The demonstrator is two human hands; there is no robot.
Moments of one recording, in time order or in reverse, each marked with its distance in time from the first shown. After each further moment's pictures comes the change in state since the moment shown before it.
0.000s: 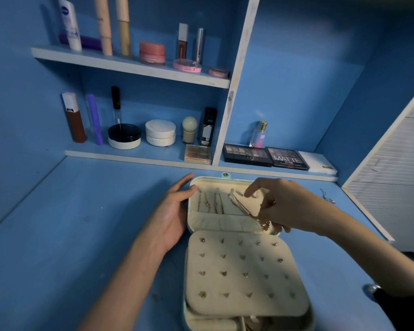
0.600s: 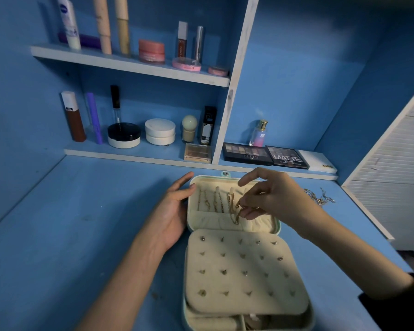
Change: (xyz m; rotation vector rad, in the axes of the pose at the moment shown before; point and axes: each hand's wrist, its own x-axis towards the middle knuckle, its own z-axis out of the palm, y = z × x) left_hand 0.001 0.000 0.000 -0.020 0.001 0.008; right_hand 0.001 -0.011 0.014 0.536 0.162 -0.029
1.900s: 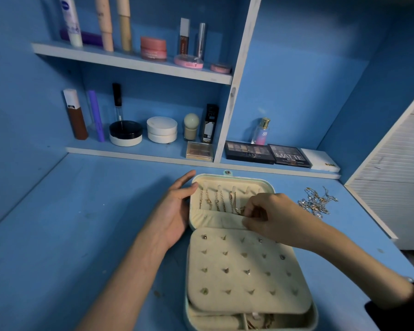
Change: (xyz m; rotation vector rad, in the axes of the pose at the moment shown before) left_hand -0.003 0.002 0.001 -0.004 0.011 -0.030; right_hand 0.000 0.028 0.004 -0.654 -0.108 -0.191
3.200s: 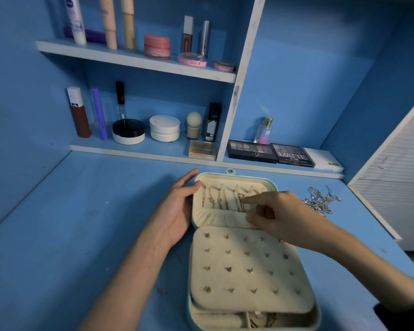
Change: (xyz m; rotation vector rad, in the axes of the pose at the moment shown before) left_hand 0.002 0.000 -0.001 0.000 -0.013 0.006; right_hand -0.003 0.006 0.001 0.056 0.094 -0.078
